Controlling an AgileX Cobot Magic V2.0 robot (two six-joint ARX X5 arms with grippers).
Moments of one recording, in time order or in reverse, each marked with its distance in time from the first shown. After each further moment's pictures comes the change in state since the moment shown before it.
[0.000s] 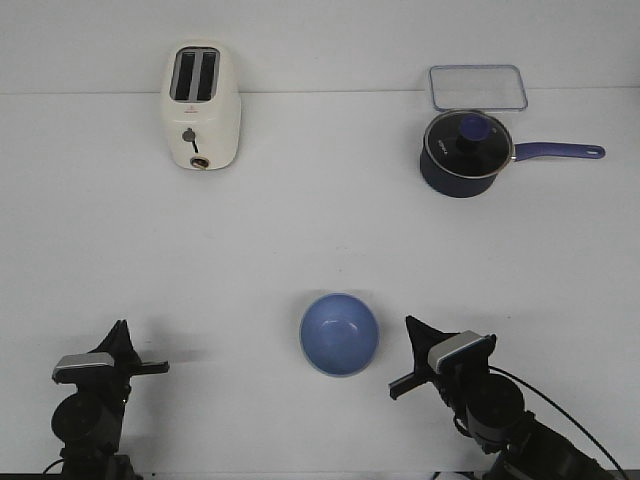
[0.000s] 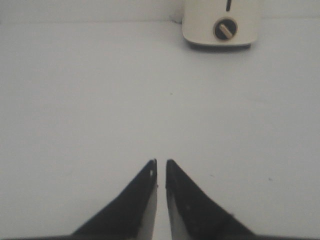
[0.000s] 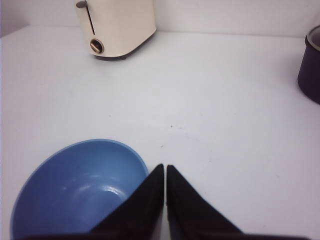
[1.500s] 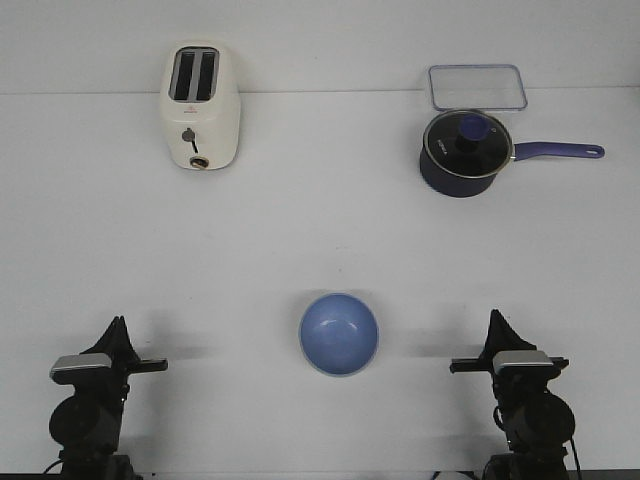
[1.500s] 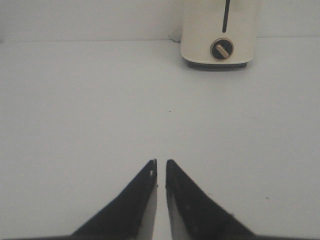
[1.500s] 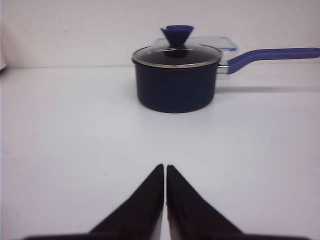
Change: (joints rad) left arm 0.000 -0.002 0.000 0.045 0.000 0.003; right arm -0.806 -0.468 -0.395 0.137 -0.342 -0.211
